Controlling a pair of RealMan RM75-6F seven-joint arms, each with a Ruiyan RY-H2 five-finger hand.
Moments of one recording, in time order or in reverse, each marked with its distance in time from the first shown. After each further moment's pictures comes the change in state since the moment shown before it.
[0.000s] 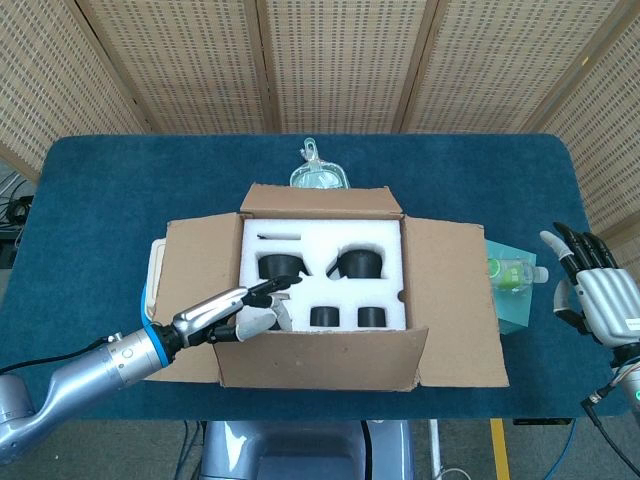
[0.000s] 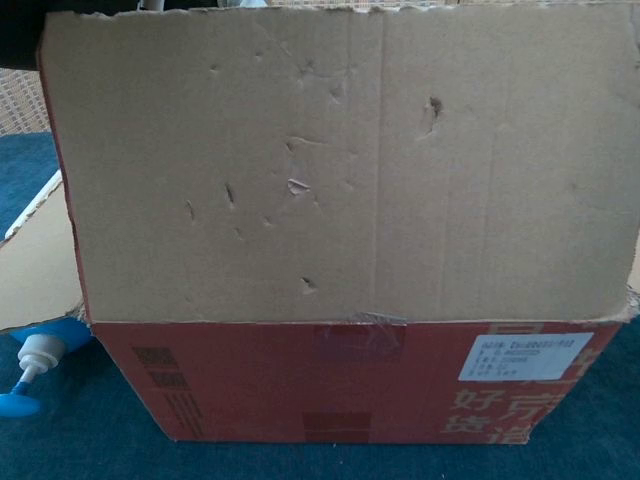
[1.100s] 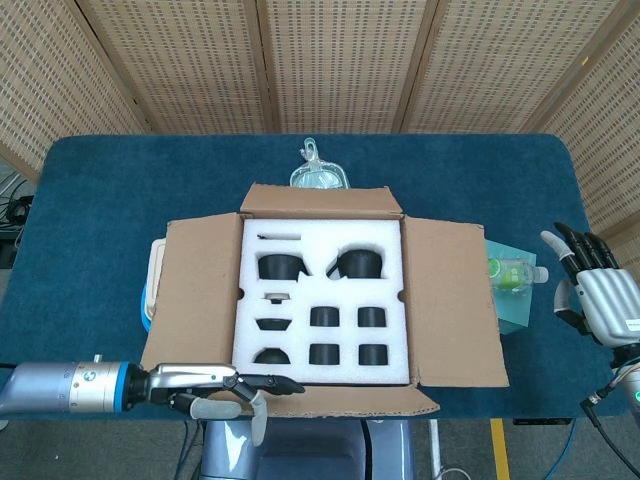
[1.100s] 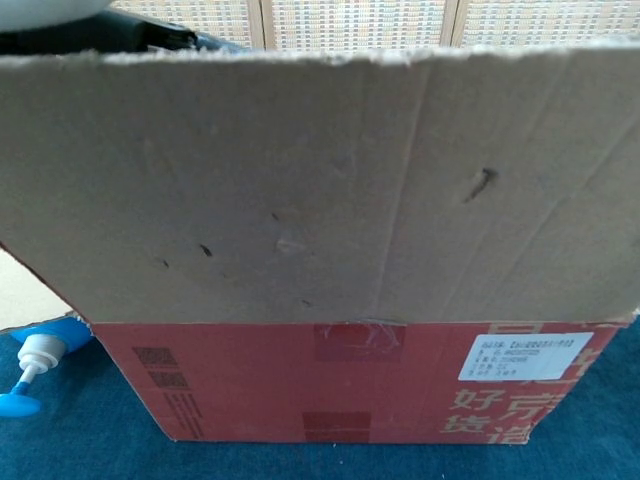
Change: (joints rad) left arm -0.346 0.076 0.564 0.291 0.786 0.676 -0.887; right arm -0.002 0.004 0.003 -0.015 0.013 -0.002 -0.021
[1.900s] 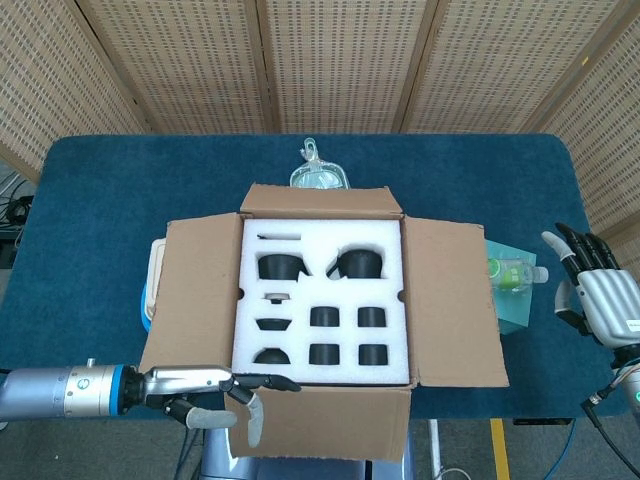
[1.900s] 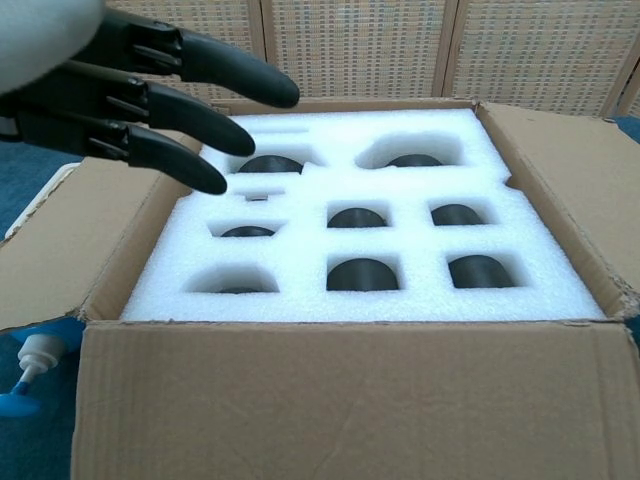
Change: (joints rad) left arm -0.061 0.022 0.126 -0.040 -0.101 0.017 0.264; right arm -0.003 0.001 0.000 0.000 0.000 0.000 0.002
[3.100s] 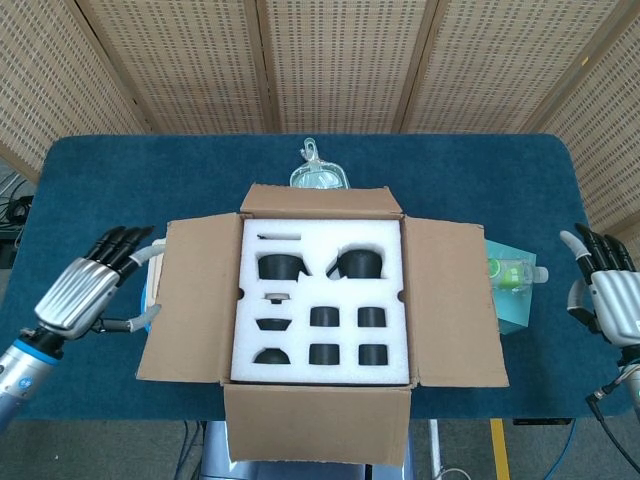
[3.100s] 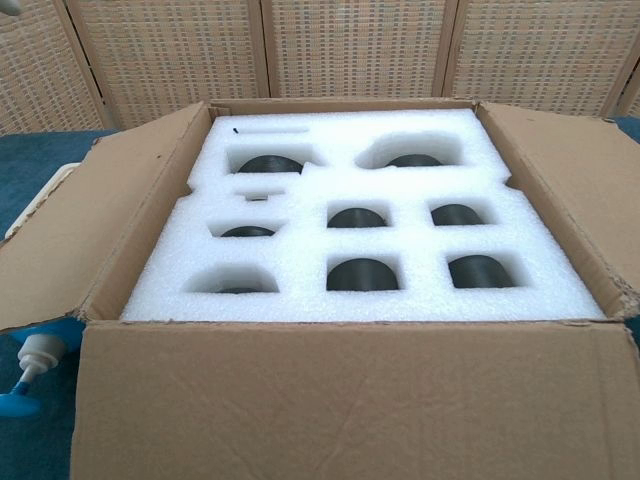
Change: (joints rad) left arm 0.550 -0.068 -0.176 -0.088 -0.825 0.125 1.693; right arm -0.019 -0.084 0.002 0.099 0.054 0.028 -0.053
